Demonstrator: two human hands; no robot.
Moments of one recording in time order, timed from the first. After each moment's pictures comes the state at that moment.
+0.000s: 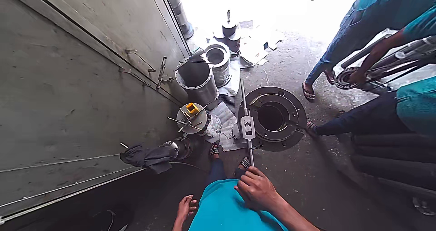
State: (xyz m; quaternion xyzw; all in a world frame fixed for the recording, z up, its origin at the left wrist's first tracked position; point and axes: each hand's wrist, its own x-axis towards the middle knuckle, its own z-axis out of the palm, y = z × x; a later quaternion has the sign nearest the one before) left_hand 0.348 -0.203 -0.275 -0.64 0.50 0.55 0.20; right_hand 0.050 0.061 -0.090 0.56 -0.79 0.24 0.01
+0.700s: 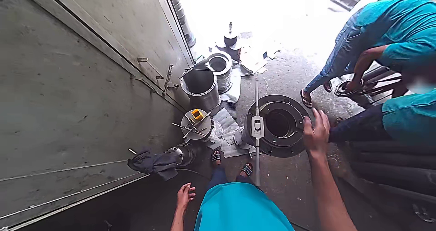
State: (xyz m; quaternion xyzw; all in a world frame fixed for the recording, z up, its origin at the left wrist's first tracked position) left_hand 0.288 -0.263 -0.268 -0.61 0.53 0.59 0.10; right_hand -0.145 0.115 -0.079 0.05 -0.95 0.29 0.08
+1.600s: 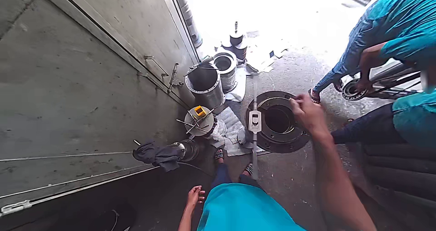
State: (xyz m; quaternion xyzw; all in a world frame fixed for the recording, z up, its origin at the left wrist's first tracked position) left_hand 0.308 -0.209 -0.287 -0.61 0.51 0.58 0.18; right_hand -0.180 0.075 -0.016 0.13 -0.96 0.23 -0.10
